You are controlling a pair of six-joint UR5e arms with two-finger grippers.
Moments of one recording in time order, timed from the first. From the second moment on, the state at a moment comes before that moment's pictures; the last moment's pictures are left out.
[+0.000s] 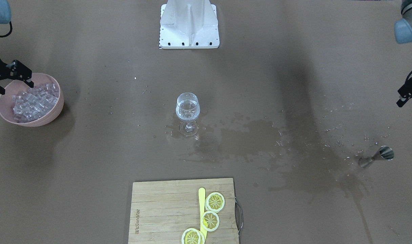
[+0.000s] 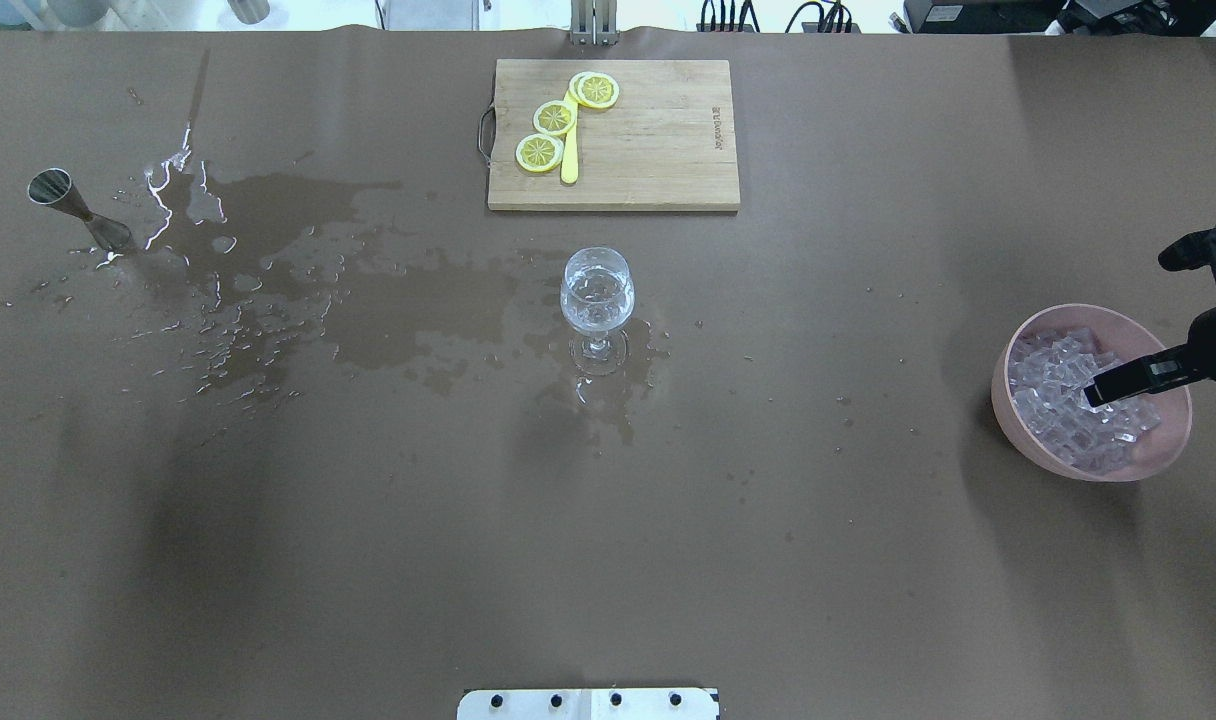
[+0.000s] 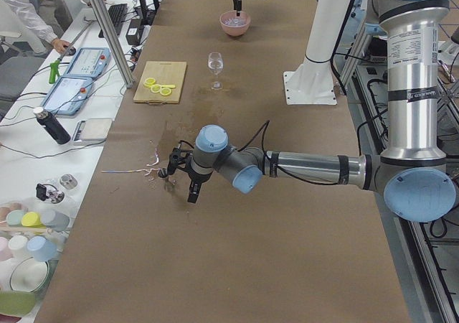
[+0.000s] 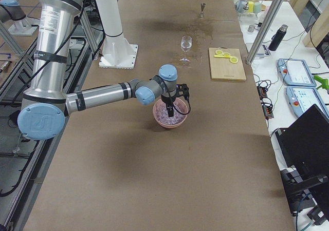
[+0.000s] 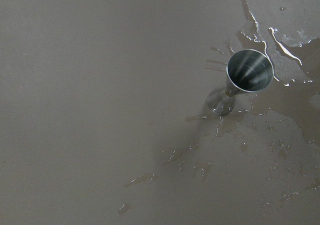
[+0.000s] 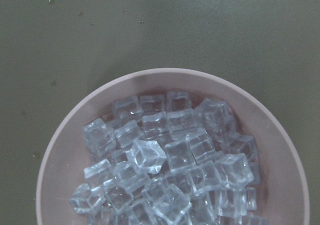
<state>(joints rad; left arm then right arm) -1.31 -1.46 -1.69 -2.18 -2.21 -0.51 0.98 -1.76 1.94 -1.19 2.21 0.56</state>
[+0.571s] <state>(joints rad) -1.31 -1.46 -1.70 -2.19 -2.21 -0.51 0.95 -1.74 1.90 -1.19 2.19 0.57</state>
